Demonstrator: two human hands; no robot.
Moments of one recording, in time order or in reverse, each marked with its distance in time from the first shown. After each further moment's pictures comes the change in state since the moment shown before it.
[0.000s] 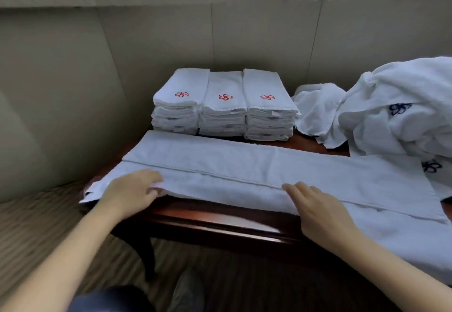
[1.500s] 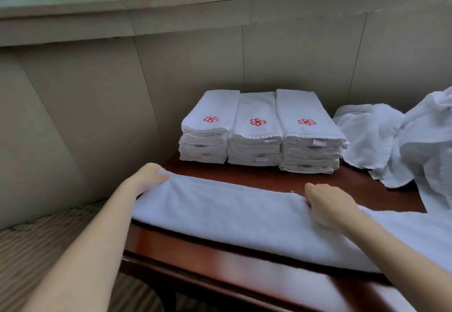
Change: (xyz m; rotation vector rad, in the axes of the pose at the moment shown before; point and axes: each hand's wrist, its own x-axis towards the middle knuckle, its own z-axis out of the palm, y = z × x) left_hand 0.134 -0.090 0.004 -0.562 -0.198 -0.542; right_hand 0.149 0.010 0.027 0.103 -0.257 0.161
